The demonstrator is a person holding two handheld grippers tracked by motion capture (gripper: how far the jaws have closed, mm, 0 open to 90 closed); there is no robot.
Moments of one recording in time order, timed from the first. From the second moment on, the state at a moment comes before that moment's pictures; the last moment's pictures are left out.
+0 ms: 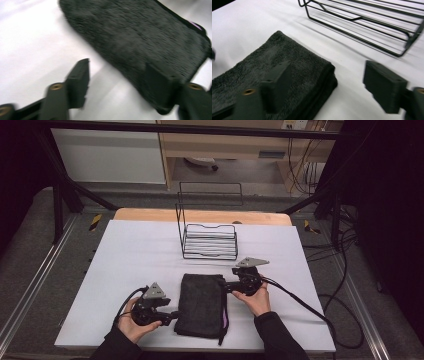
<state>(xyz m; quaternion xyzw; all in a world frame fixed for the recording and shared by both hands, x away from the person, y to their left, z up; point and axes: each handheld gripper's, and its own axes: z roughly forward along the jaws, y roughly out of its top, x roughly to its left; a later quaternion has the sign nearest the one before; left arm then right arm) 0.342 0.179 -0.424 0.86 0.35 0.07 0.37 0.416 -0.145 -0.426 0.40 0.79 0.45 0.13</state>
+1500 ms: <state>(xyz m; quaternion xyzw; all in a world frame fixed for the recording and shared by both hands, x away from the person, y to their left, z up) 0.429 0.146 -0.446 0.82 0.44 0.07 0.37 0.389 -0.172 -0.442 0.42 0.78 0.44 0.13</state>
